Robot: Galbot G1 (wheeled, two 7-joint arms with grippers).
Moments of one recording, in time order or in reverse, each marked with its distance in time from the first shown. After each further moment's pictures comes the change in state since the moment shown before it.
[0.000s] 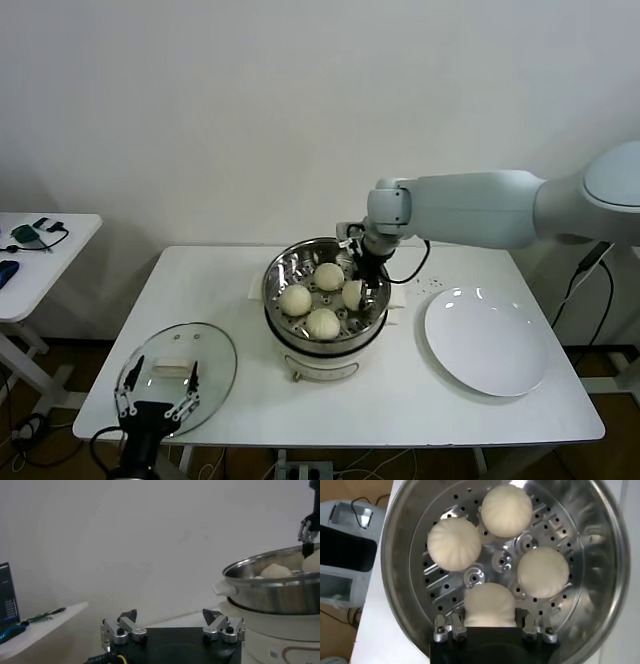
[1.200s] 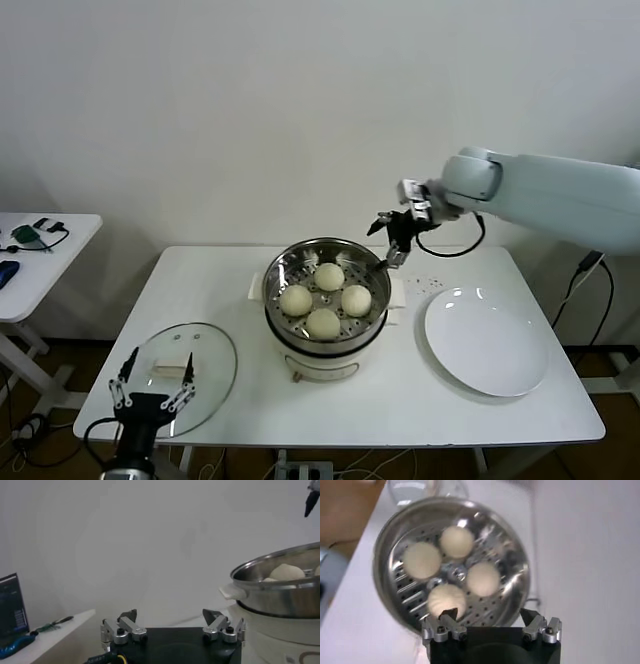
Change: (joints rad) left arm -0.033 -0.007 -0.020 -0.009 0.047 0.020 -0.007; right arm -0.066 -0.476 0.337 0.142 -0.080 0.277 0.155
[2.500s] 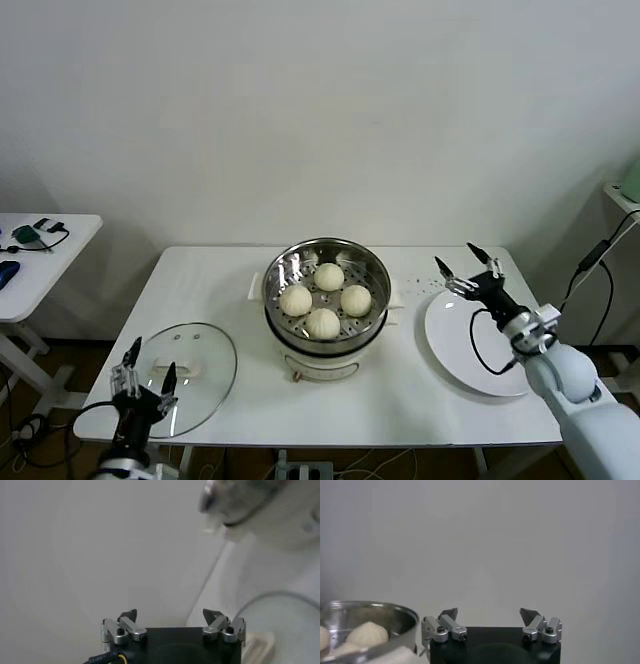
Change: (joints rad) left arm -0.053 0.000 -0.021 0.046 0.959 0.118 0.050; right arm -1.827 0.084 1.921 0.223 -0.221 0.246 0.448
